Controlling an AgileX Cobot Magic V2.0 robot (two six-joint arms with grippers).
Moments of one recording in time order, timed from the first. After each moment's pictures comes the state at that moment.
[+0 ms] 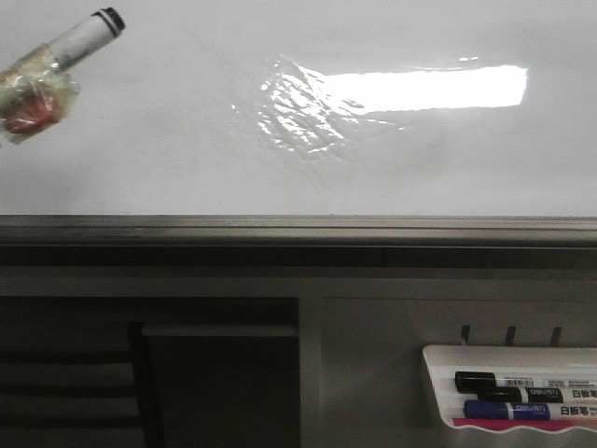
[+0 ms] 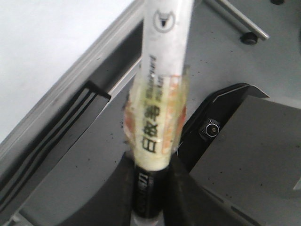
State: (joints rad) left arm -0.42 1.22 -1.04 -0.27 1.09 0.58; right arm 0.04 0.87 -0.80 0.51 0.90 -0.63
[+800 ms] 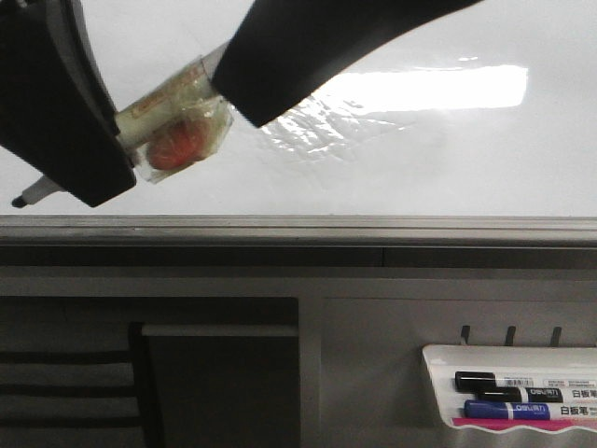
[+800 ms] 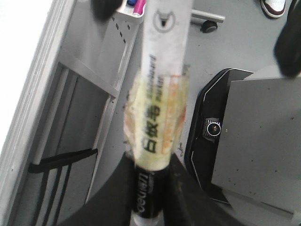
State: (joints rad) left arm -0.71 1.27 -1.04 -0.28 0.99 0.75; right arm 0.60 1.33 -1.08 0.76 0.86 -1.25
